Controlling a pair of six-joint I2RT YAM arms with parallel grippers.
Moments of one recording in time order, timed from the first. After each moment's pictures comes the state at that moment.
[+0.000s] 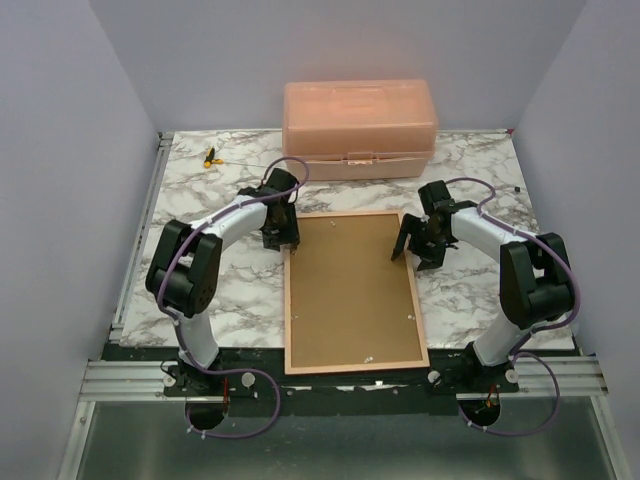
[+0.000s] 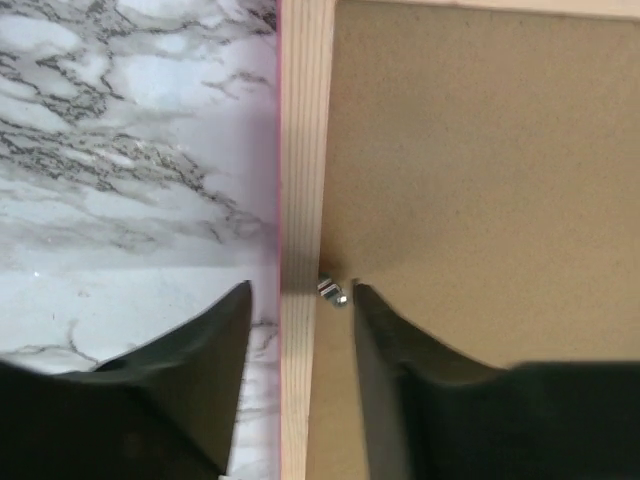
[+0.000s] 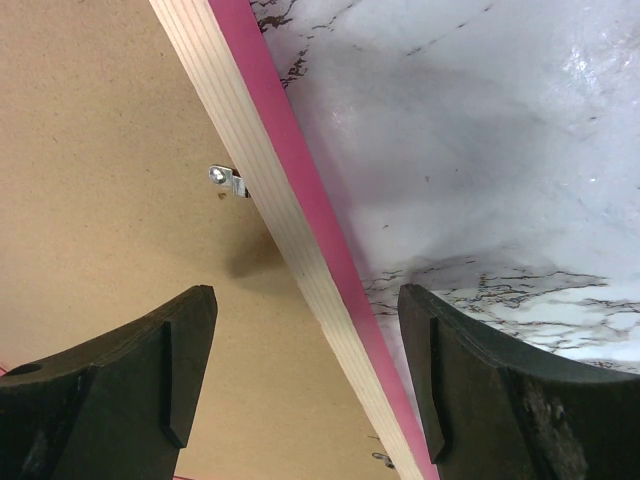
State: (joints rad) left arm -0.43 1.83 1.25 -0.62 0.00 -0.57; right arm 0.25 1.68 1.02 -0.62 -0.14 0.58
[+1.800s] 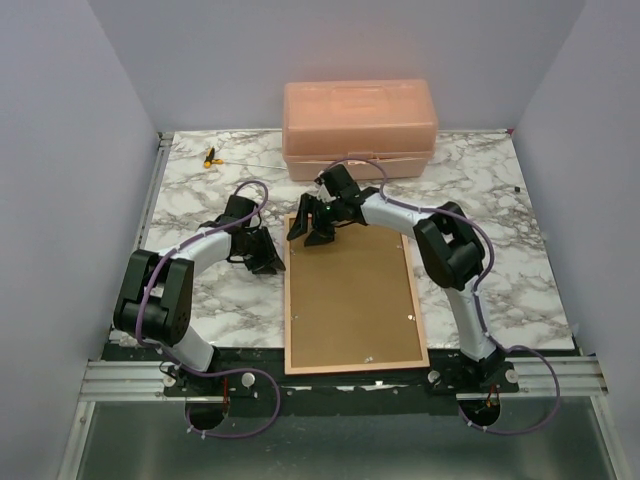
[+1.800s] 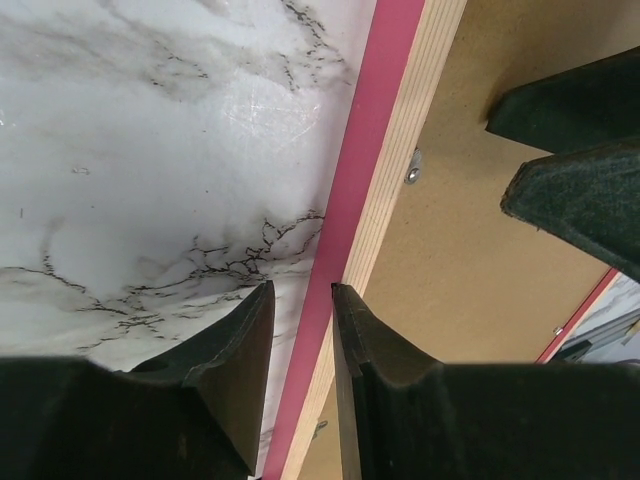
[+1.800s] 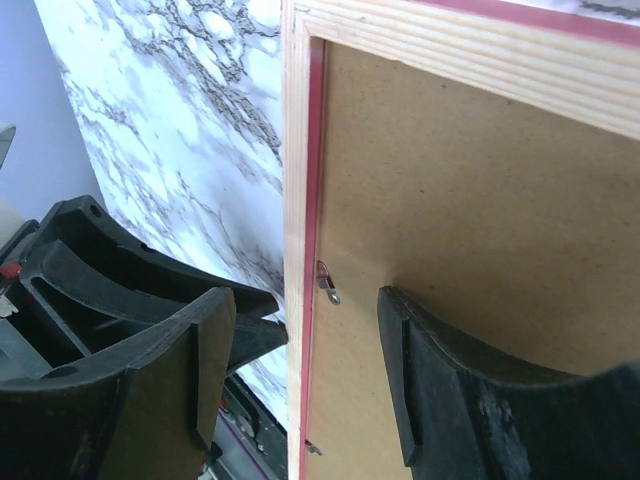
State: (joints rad) left arm -0.24 1.58 0.84 -0.40 0.36 -0.63; right arm 0.66 2.21 1.62 -0.29 -0.52 0.77
